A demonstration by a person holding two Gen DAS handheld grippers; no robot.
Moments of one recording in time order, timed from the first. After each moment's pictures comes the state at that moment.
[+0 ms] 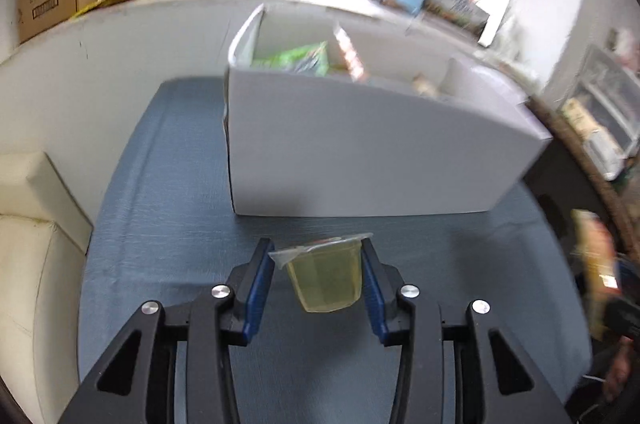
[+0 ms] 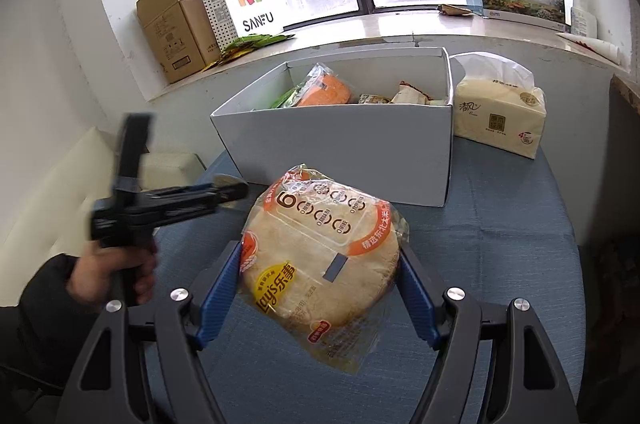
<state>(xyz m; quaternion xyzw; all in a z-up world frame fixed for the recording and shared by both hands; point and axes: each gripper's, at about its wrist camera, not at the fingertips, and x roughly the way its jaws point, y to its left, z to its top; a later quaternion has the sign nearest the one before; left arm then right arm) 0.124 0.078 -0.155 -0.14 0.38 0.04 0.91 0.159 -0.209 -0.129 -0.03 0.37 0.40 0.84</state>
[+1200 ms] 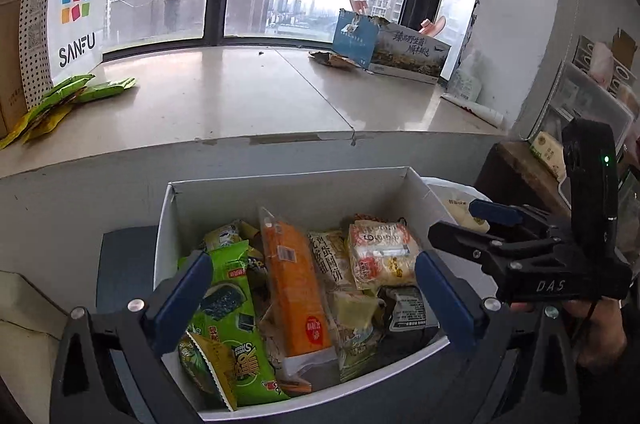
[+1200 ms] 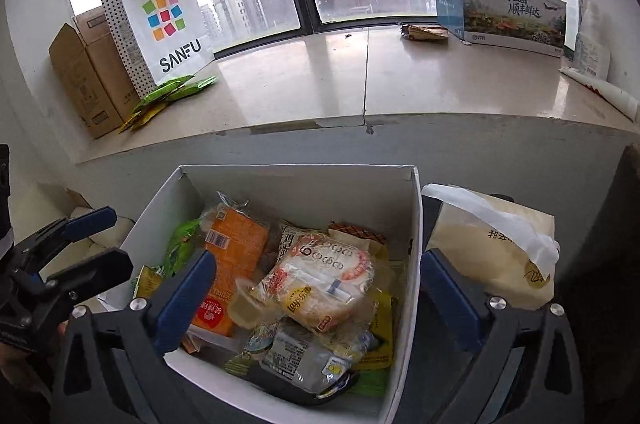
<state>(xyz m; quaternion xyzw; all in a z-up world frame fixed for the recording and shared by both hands) 0.275 0.073 -0.046 -0.09 0.35 -0.02 0.93 0.371 -0.134 -0.080 -0.02 0.38 0.31 0.87</state>
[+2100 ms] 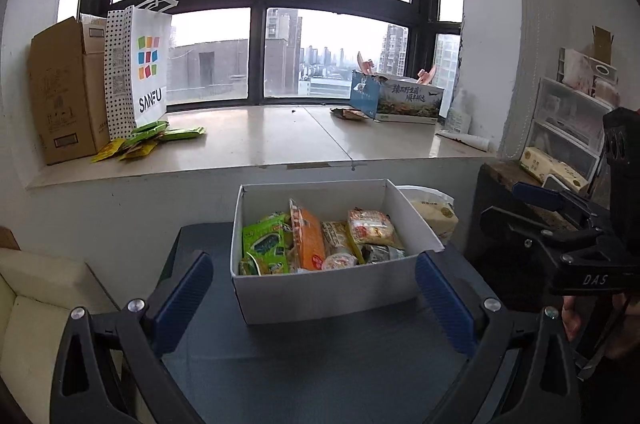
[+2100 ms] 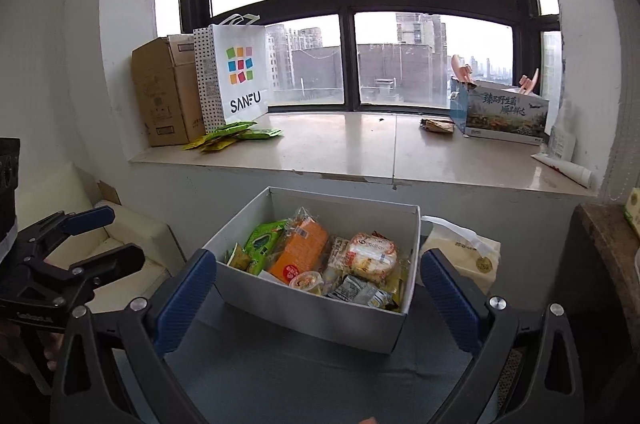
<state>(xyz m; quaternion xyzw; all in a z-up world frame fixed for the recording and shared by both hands) 0.070 0.026 0.023 -0.06 0.26 0.06 0.96 0.179 -0.182 0.006 -0.06 0.24 0.34 0.91</state>
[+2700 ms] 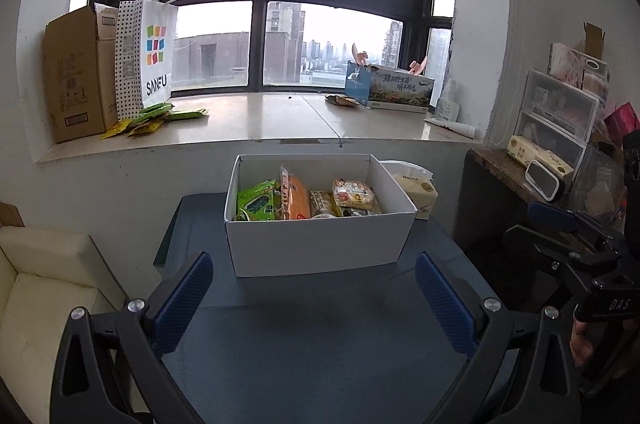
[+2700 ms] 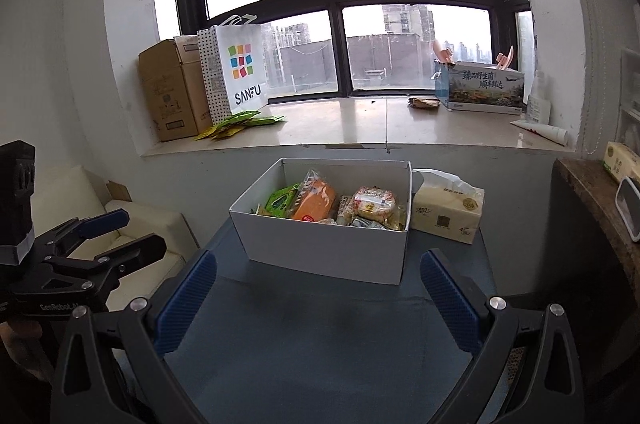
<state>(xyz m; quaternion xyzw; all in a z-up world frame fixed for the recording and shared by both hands) 0.012 -0.007 0.013 -0.07 0.26 0.06 0.96 0.102 -0.227 -0.007 -0.03 0.26 0.34 0.90</state>
